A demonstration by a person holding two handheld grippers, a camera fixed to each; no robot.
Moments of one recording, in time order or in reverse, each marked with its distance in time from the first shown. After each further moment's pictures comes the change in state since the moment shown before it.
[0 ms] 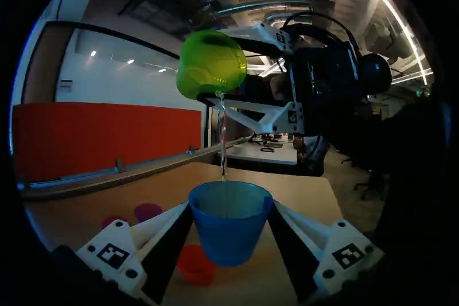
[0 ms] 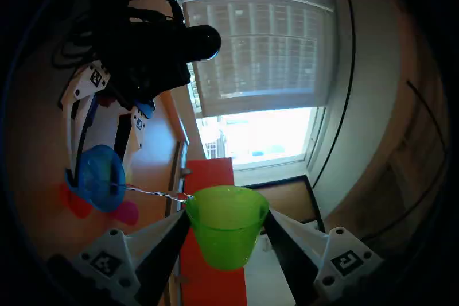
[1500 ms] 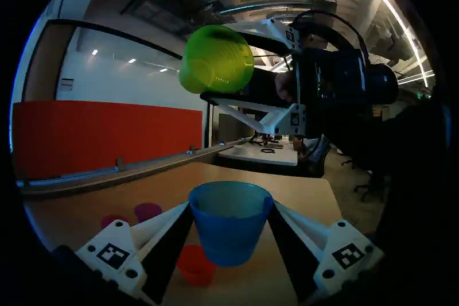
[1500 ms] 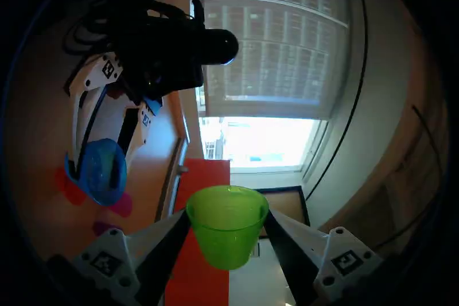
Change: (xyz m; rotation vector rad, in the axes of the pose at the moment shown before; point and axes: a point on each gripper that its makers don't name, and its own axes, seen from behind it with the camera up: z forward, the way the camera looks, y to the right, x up) left arm 0.004 0.000 -0.001 0.005 0.001 -0.010; right arm 0.011 0.004 -0.001 -0.002 0.010 -0.104
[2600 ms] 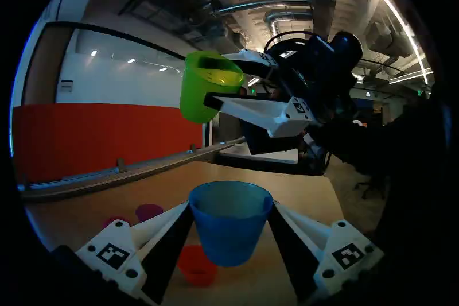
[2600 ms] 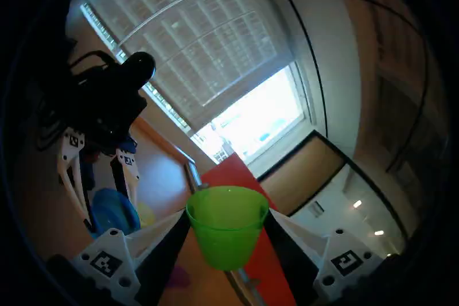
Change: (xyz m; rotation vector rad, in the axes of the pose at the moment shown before) left arm 0.000 0.000 0.002 0.004 -0.011 0.014; right arm -0.018 -0.033 -0.021 0.006 0.012 0.701
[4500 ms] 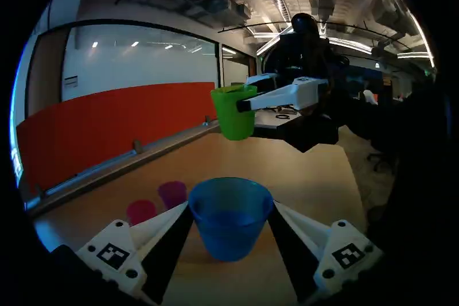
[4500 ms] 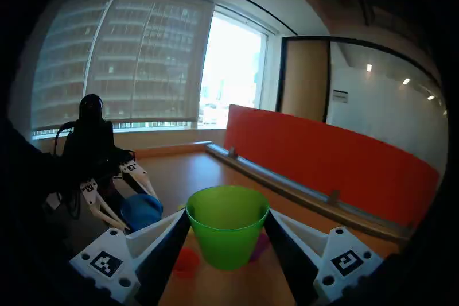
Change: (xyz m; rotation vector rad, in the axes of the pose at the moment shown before) left arm -0.028 -0.034 -0.030 0.082 -0.203 0.072; right arm -0.089 -0.040 -0.037 0.096 -0.195 0.736
